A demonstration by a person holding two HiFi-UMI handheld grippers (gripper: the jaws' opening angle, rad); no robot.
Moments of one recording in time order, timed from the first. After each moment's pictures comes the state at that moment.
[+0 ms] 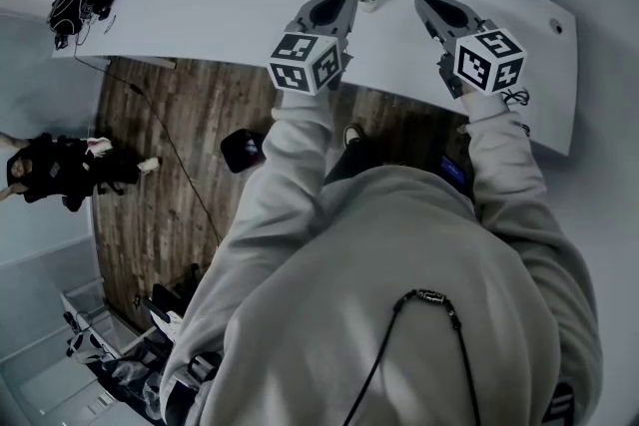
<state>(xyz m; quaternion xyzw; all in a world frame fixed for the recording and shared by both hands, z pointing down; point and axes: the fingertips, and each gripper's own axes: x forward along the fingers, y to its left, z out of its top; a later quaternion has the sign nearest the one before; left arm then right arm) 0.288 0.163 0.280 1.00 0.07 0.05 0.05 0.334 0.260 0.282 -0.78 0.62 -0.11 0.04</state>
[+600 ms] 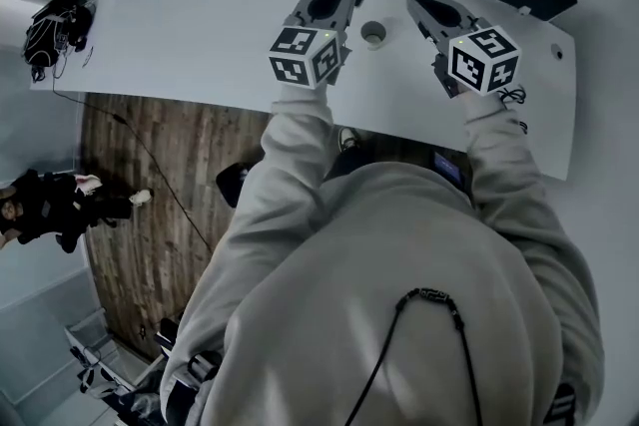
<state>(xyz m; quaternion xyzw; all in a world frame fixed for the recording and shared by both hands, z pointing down) 0.395 0.052 0.289 0.99 0.10 0.04 0.06 0.417 0.146 0.286 -0.79 0.60 -0.11 0.01</state>
